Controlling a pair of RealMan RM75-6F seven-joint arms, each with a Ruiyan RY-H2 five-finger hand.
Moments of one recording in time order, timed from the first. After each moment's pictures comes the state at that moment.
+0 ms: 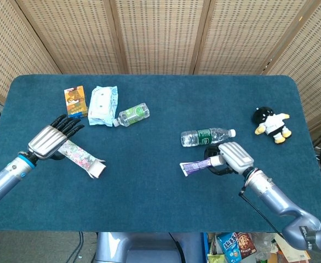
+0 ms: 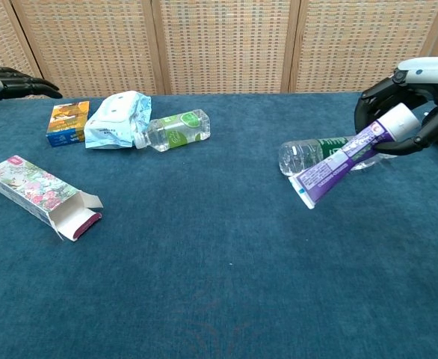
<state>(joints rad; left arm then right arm) -0.66 -1.26 -0.02 -1.05 1.78 1.01 -0.23 0.68 -1.15 0.08 -1.60 -1.46 0.91 0.42</state>
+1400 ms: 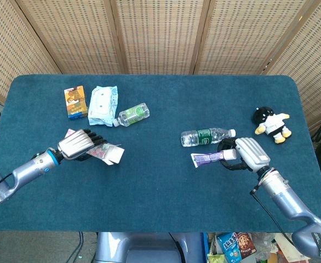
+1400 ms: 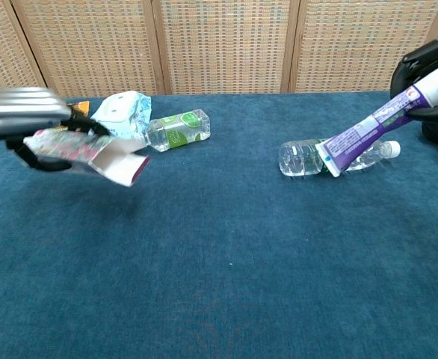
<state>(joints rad) -0.84 -1.51 0.17 -0.66 1.89 1.19 -0.51 0.61 -1.06 0.13 -1.68 -1.39 0.98 0.41</state>
